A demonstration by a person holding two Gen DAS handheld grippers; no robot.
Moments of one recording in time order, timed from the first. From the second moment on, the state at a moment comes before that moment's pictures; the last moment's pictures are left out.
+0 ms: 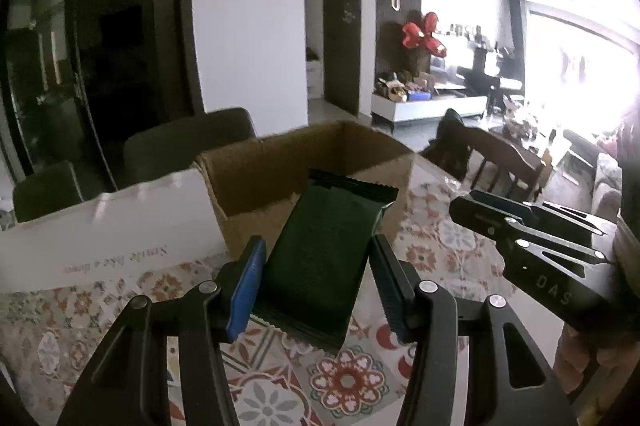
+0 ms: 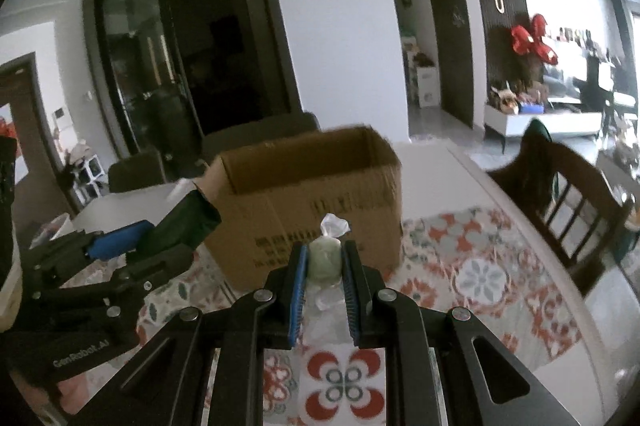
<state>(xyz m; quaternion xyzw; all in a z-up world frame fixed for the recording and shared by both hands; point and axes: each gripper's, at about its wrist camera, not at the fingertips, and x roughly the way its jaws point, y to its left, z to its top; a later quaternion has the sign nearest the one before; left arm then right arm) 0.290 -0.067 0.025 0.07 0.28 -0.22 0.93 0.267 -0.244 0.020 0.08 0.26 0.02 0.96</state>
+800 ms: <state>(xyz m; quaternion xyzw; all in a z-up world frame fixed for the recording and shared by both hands) 0.412 -0.079 0.055 0.05 0.31 -0.19 0.93 0.391 -0.245 0.066 0.03 0.26 0.05 0.96</state>
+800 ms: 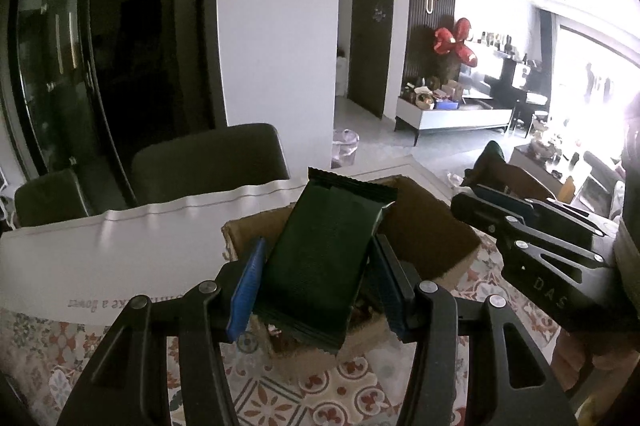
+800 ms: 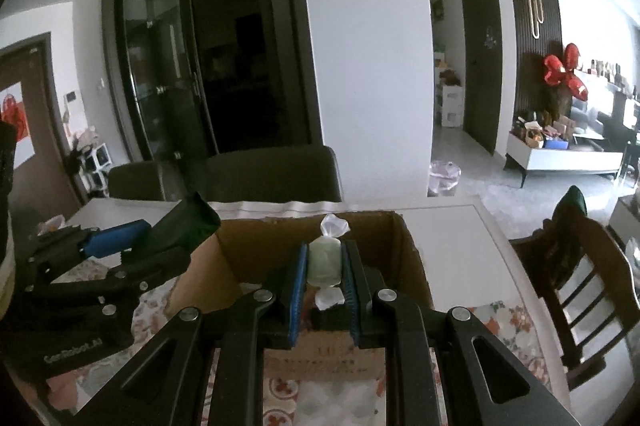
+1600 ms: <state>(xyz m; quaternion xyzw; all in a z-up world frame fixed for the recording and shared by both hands) 0.342 -0.063 0.060 0.06 0.26 -0.10 0.96 0.348 -0.254 0.062 0.04 0.27 0.02 0.96</state>
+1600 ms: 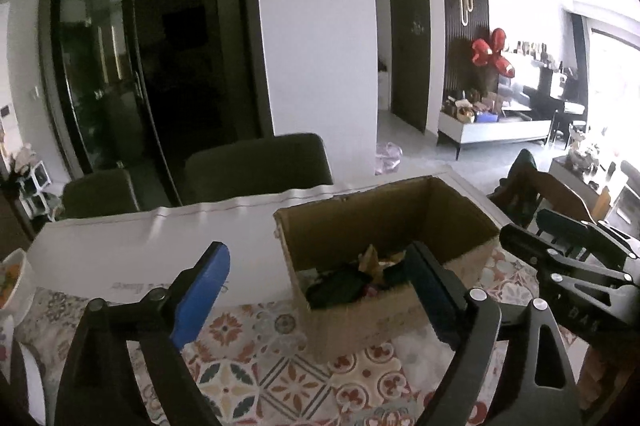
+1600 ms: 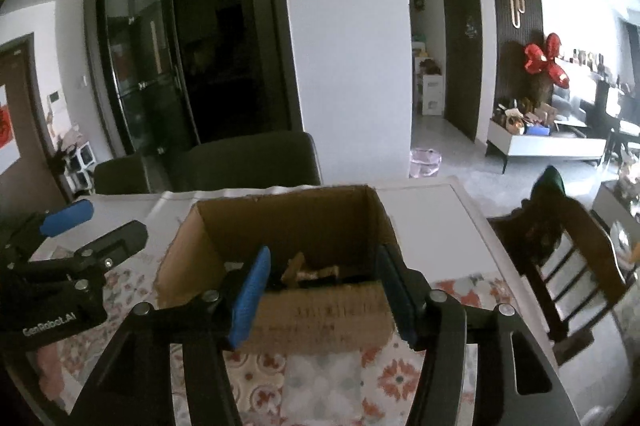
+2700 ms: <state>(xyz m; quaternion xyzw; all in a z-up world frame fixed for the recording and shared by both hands) 0.089 -0.023 0.054 0.08 0.17 -0.05 0.98 0.092 -0.222 0.063 0.00 0.21 -0.02 0.98</state>
